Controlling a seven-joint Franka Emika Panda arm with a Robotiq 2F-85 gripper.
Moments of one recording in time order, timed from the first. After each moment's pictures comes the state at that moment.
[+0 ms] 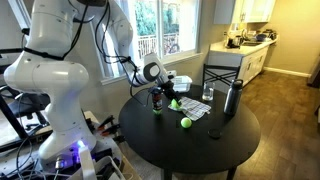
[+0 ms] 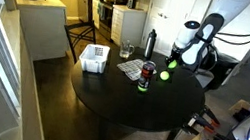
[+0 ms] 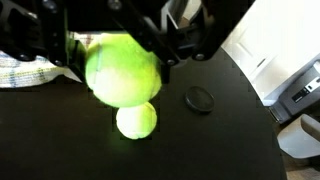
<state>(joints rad) 0.76 0.53 -0.84 -2.48 -0.20 3.18 0.40</state>
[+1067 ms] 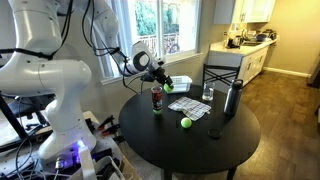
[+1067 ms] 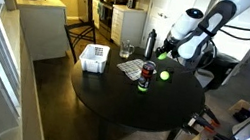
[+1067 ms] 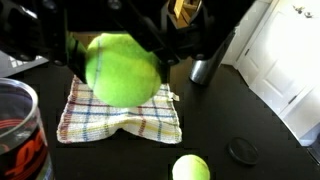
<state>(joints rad) 1.15 0.42 -1.06 -2.54 -0.08 3.22 0.35</state>
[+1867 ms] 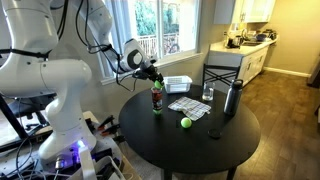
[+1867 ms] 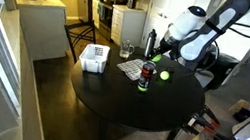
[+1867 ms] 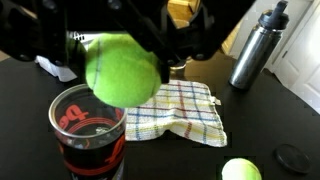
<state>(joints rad) 1.26 0.32 -1.07 -2.59 -0.11 3.23 0.35</state>
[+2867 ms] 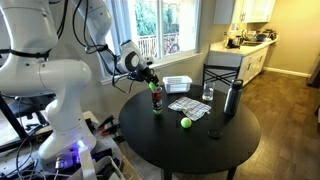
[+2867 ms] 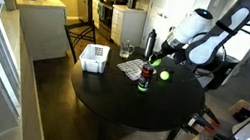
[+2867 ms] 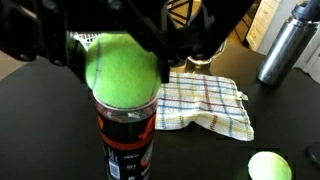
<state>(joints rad) 1.18 0.22 -0.98 -2.66 -0.22 3.29 0.35</state>
